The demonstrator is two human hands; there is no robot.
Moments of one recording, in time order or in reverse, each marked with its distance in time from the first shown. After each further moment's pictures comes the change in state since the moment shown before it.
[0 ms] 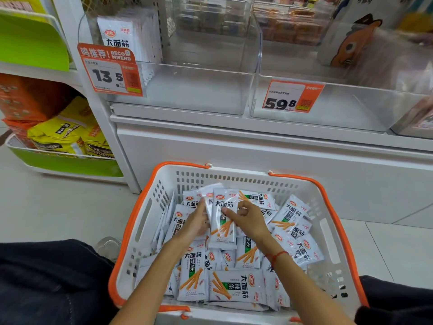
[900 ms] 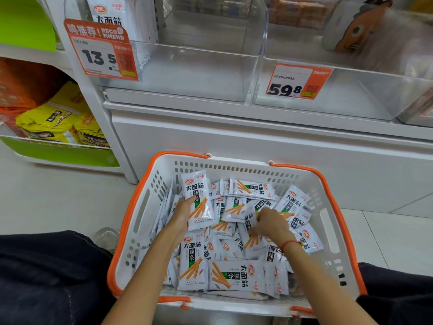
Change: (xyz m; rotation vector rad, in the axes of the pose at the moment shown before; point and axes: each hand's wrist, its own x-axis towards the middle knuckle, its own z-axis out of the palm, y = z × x) left_hand 0.021 -0.012 -0.018 -0.320 0.215 -0.095; right_hand 0.000 0.019 -0.030 -0.873 -0.197 0.361
